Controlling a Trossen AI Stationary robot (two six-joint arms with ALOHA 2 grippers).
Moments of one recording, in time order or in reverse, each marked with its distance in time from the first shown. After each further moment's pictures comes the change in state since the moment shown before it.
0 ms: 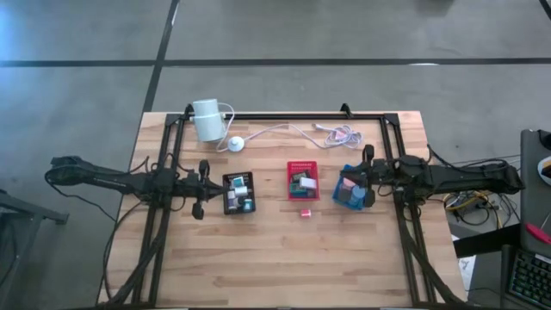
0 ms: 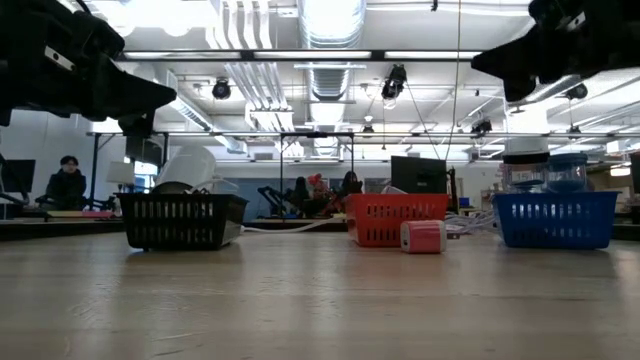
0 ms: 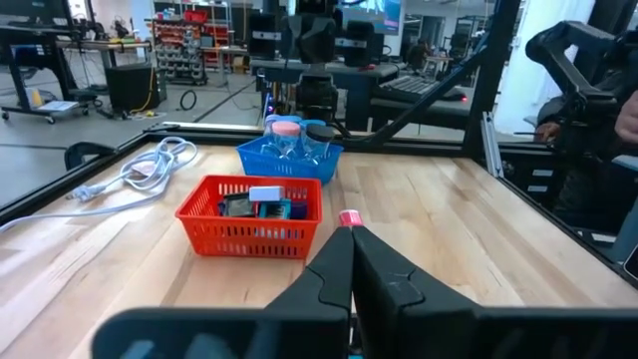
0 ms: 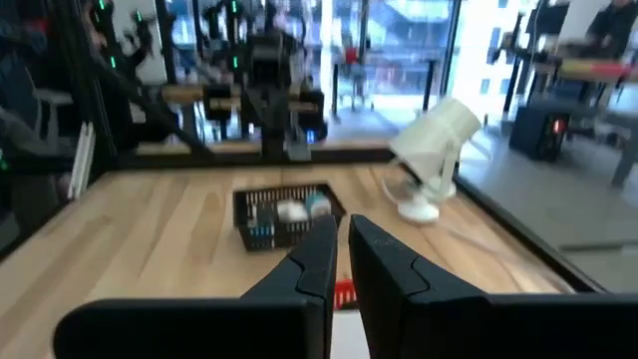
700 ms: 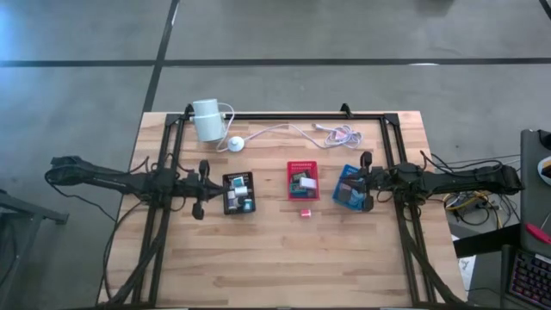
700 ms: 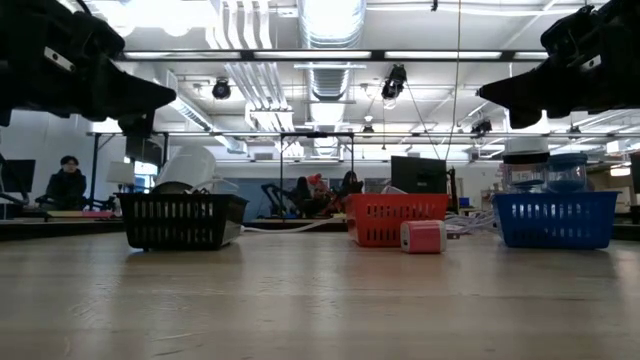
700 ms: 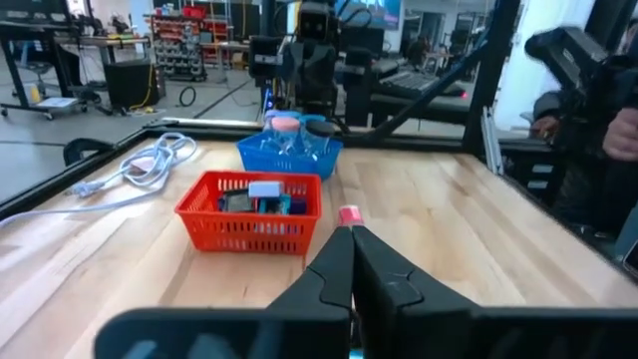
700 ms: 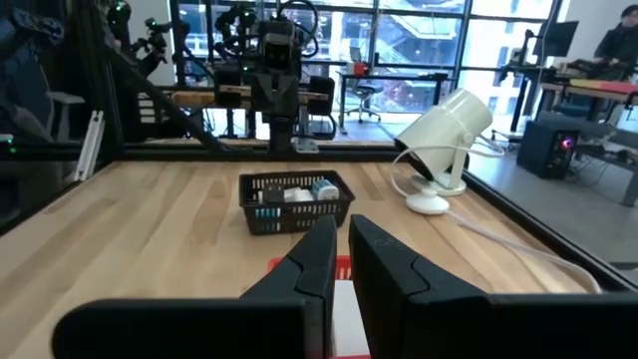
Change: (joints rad) left arm -0.001 0.000 0.000 -0.009 0.000 -0.002; right arm -0.001 -0.019 -0.185 0.200 -0.026 -0.028
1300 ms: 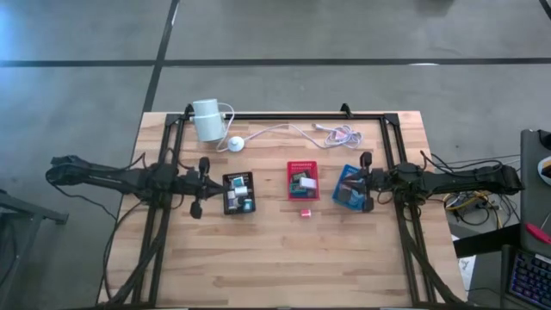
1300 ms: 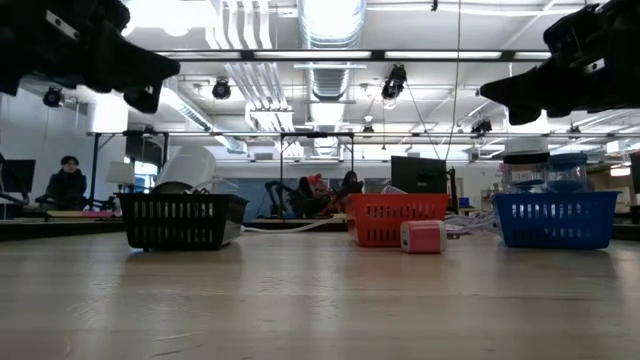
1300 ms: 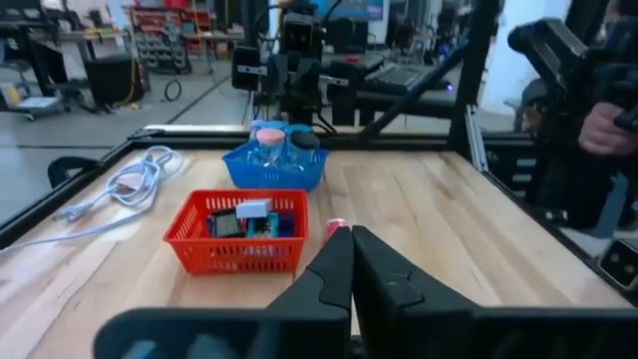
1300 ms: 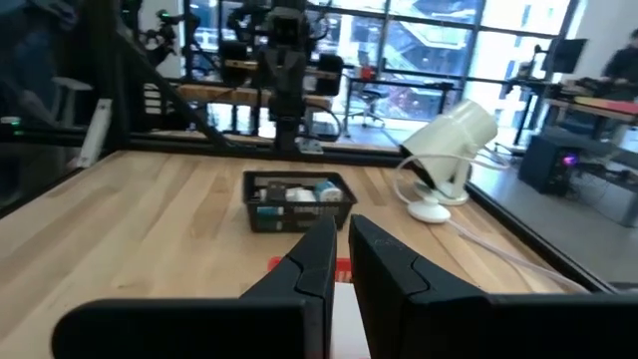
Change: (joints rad) left arm -0.001 0.000 0.178 -0.219 0.038 0.038; right arm 0.000 0.000 0.000 0.002 -0.028 -0.053
